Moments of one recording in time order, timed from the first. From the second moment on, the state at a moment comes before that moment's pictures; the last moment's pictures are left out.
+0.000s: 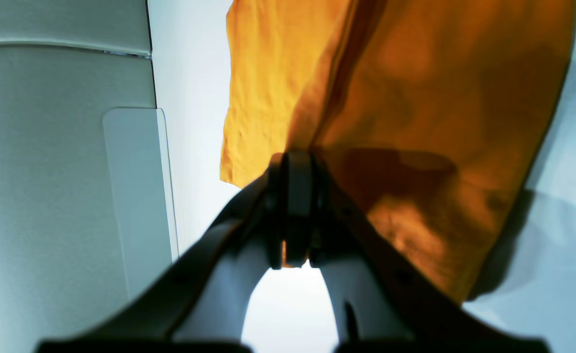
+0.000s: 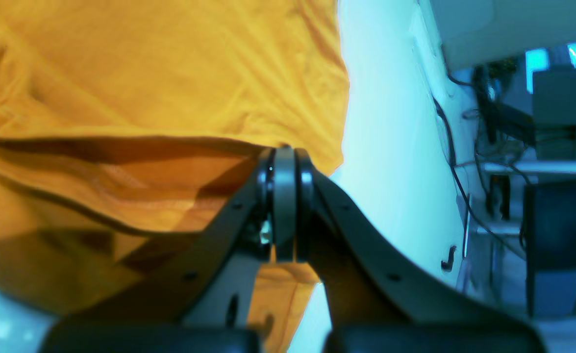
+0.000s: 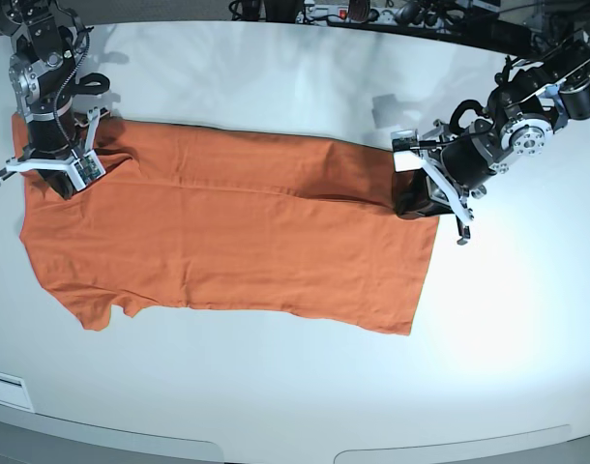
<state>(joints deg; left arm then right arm) -9.4 -59.8 49.1 116.1 16.6 -11.6 20.0 -29.2 36.6 -0.9 118.3 -17.5 -0.5 -36.3</state>
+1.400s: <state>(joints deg) -11.3 -52.0 49.2 108.9 1.9 -2.7 22.7 -26.3 34.3 -1.0 114.4 -7.1 1.9 -37.9</state>
